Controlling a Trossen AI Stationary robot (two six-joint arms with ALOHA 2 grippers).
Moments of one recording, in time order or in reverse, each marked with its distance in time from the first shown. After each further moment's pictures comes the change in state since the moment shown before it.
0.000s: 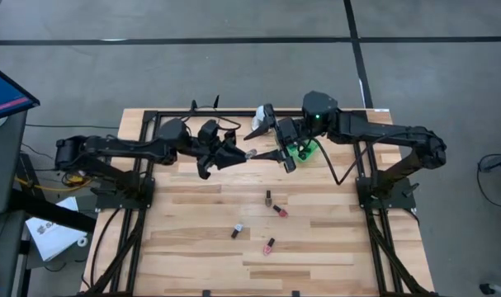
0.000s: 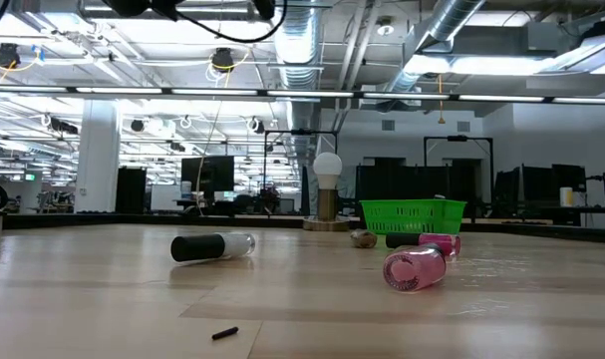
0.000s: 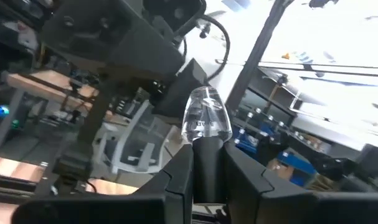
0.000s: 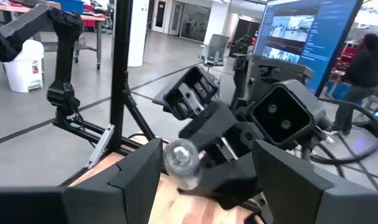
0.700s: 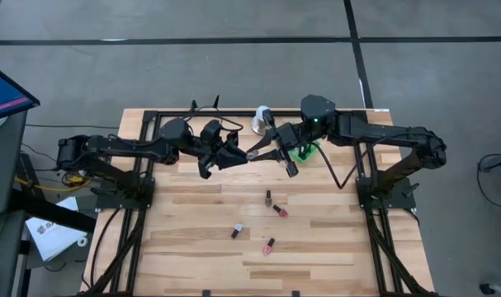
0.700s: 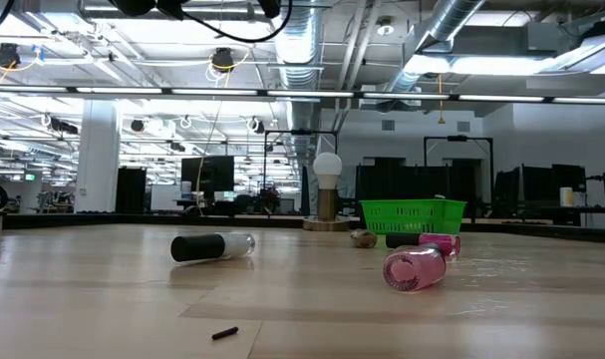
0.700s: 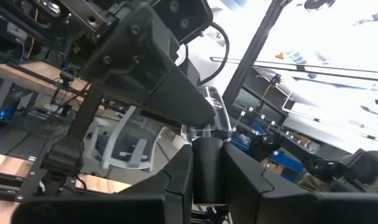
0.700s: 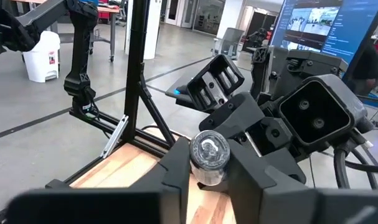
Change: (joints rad) left arm 0.000 0.021 0.023 -0.001 0.022 -0.035; right arm 0.014 -0.001 0.000 -0.052 -0.024 -0.032
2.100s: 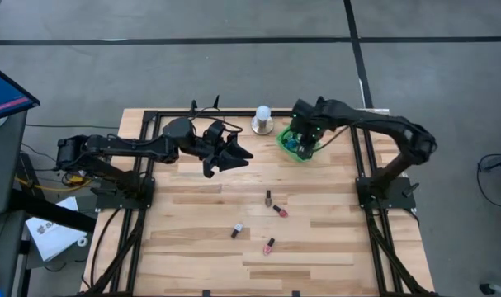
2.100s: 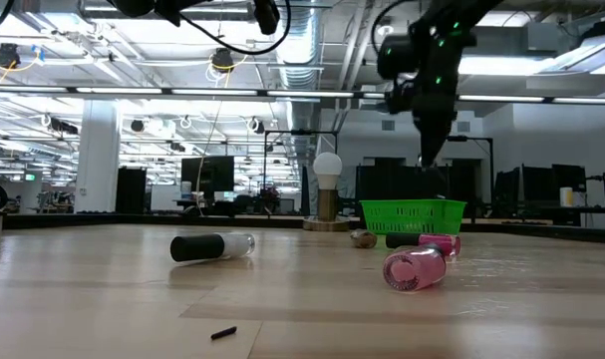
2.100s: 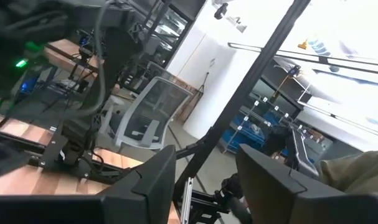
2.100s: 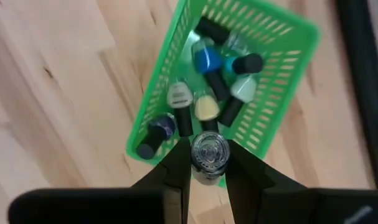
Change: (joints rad) left arm 0.014 -0.005 0.000 -0.123 -0.002 -0.004; right arm -0.374 0.118 -0.187 -0.953 0.608 0.117
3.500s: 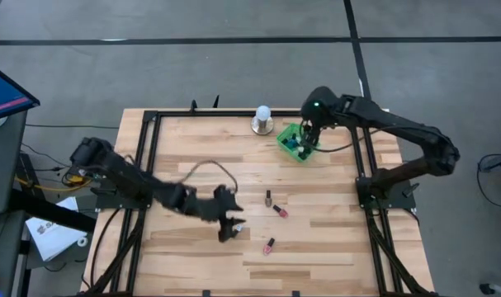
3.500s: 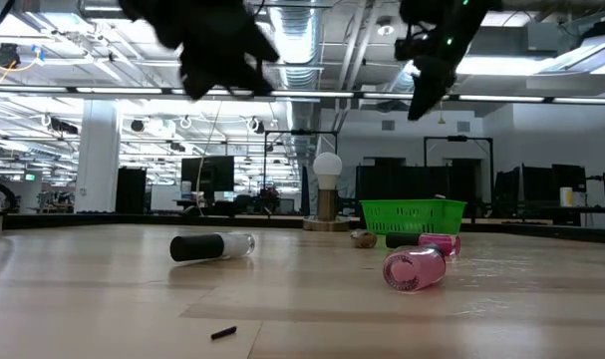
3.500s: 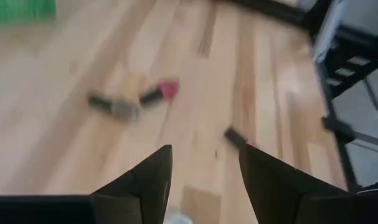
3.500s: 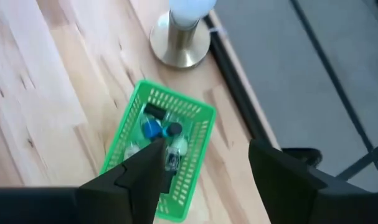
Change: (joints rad) left arm -0.567 0.190 0.000 -0.638 -0.815 0.093; right arm -0.001 -0.245 0.005 0.148 0.127 -0.053
